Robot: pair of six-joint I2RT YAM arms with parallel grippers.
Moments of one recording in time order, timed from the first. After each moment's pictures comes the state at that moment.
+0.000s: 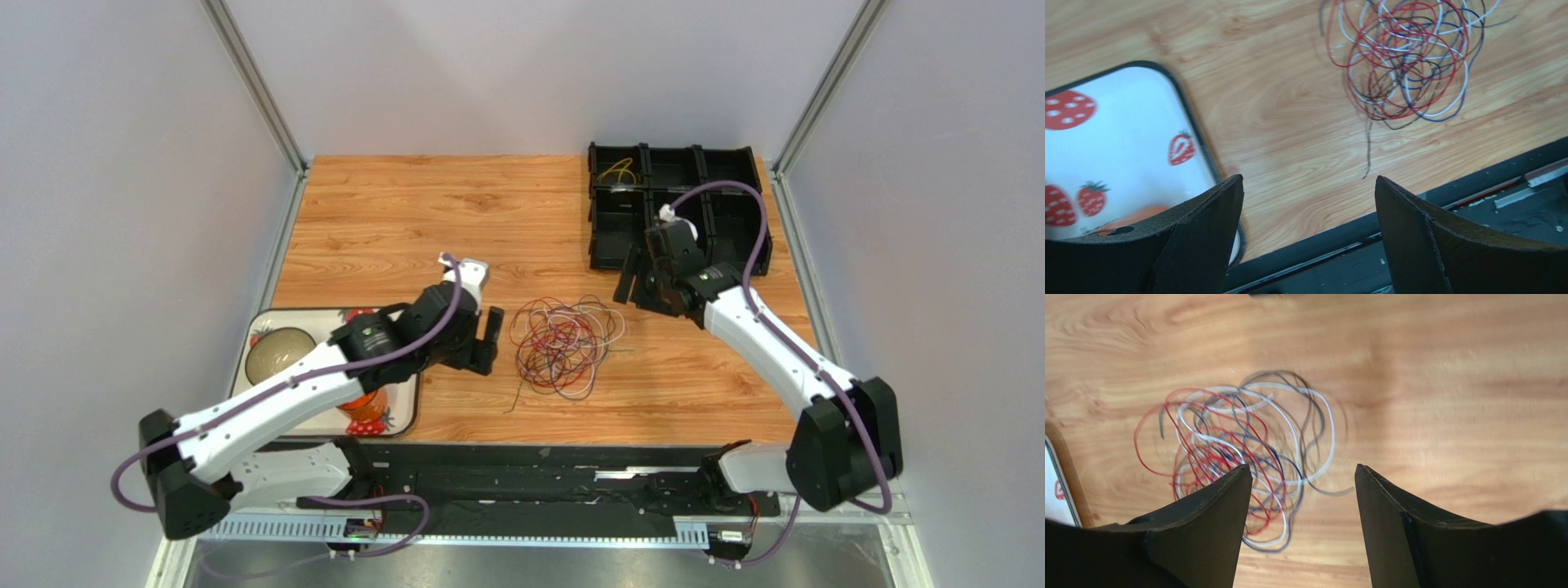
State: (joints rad) left arm -0.93 1.03 0.99 -0.78 -0.31 -0.48; right arm 0.40 1.35 1.05 -0.56 0.10 0.56
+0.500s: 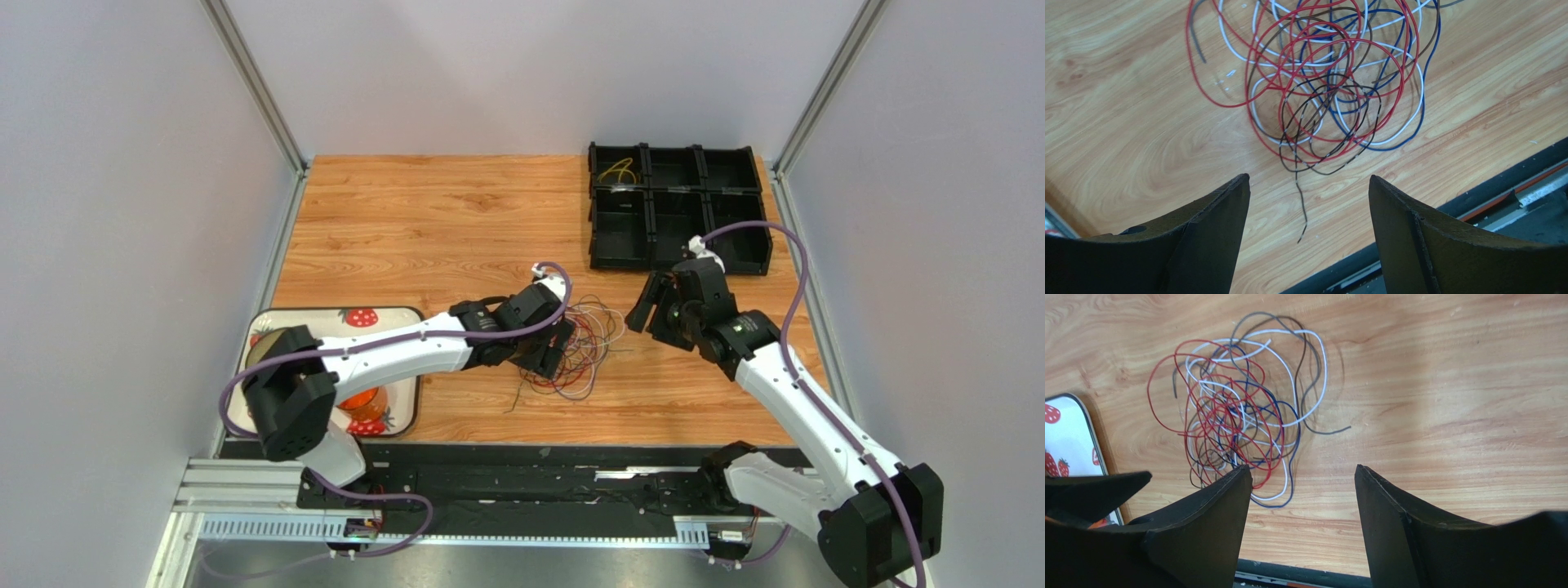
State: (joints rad) left arm -1.02 1.55 1.09 -0.50 -0.21 -0.45; right arm 0.40 1.01 0.82 -0.60 0.07 0.68
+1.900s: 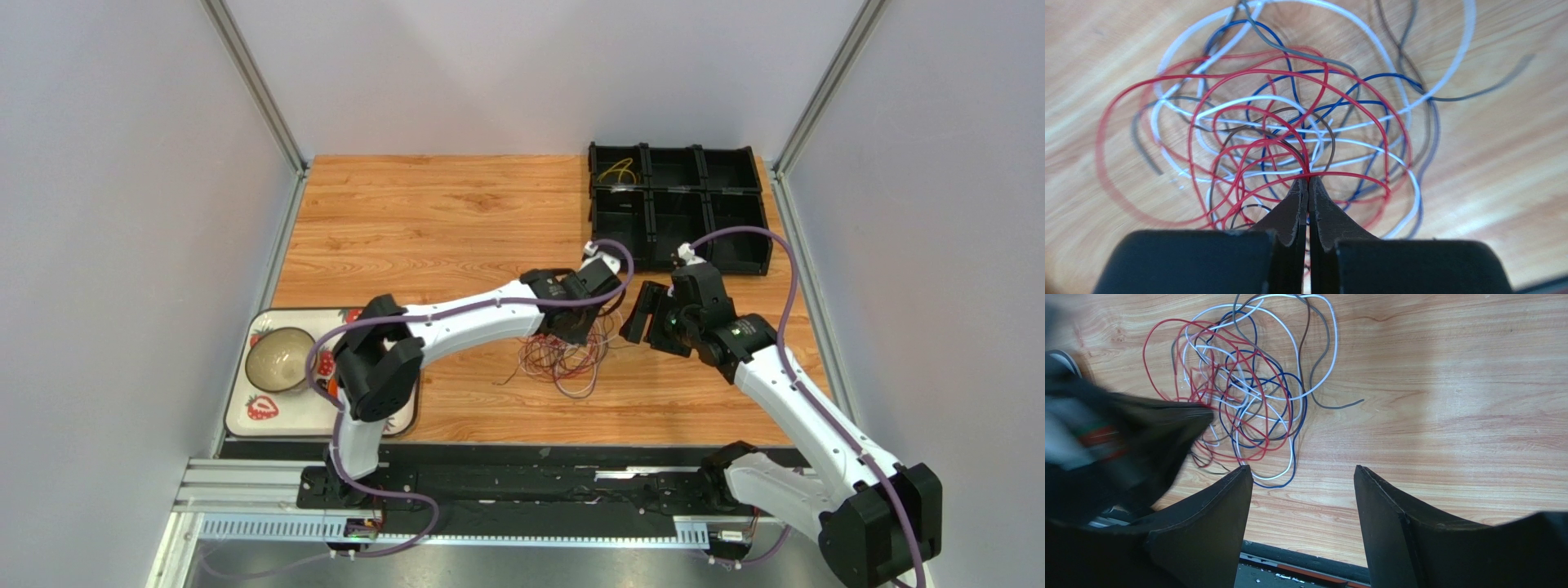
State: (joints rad) left arm -1.04 1.98 1.54 -0.64 -0.29 -0.43; right arm 0.41 1.01 0.78 -0.61 -0.03 0.61
